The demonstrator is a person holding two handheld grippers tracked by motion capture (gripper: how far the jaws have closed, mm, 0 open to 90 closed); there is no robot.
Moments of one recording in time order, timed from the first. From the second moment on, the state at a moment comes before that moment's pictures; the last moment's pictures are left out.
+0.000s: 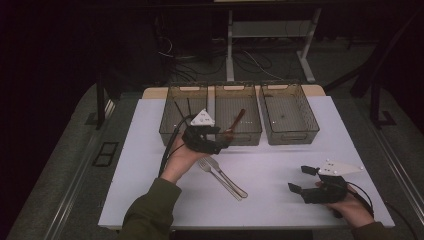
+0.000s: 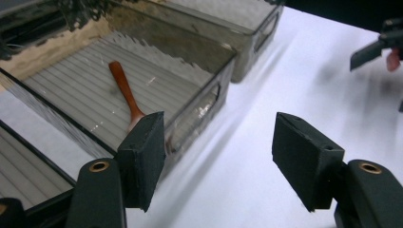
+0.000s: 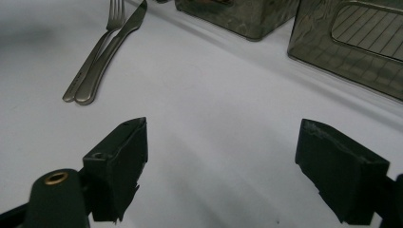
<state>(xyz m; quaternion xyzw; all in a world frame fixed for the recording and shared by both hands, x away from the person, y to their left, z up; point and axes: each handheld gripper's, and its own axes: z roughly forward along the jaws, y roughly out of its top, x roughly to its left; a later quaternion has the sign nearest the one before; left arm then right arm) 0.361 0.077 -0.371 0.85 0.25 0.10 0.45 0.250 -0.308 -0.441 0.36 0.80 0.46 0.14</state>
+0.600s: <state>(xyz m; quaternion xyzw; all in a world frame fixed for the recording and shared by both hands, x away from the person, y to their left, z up) 0.324 0.112 -0.399 0.85 0.25 0.12 0.44 0.250 -0.307 -0.441 0.36 0.80 0.45 0.14</state>
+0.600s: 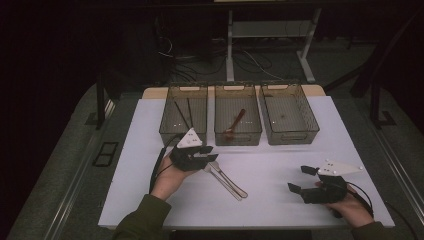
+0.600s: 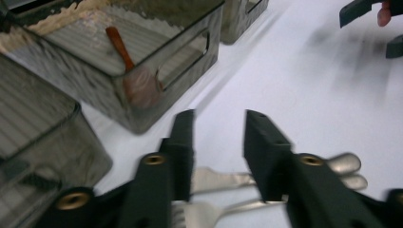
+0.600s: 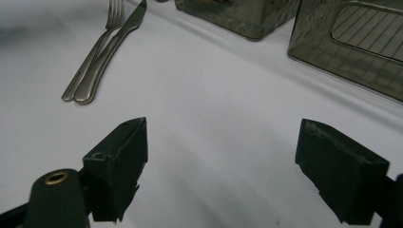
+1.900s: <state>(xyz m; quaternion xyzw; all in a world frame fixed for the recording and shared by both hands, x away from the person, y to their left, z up) 0.361 0.107 -0.437 0.90 0.28 0.12 0.31 0.249 -0.308 -0.441 0.36 0.80 0.45 0.14</state>
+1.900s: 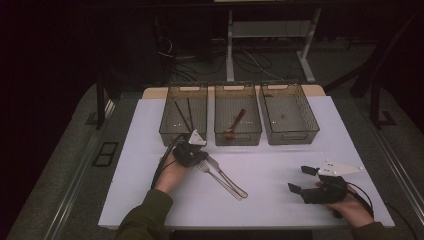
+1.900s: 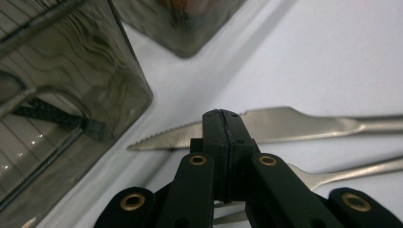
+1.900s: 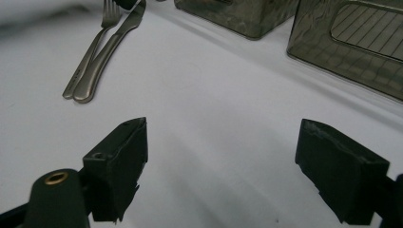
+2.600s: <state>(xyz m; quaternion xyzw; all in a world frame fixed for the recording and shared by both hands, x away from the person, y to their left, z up) 0.323 0.138 -0.434 0.91 0.27 0.08 0.29 0.250 -0.308 -0.441 0.36 0.80 0.45 0.14</state>
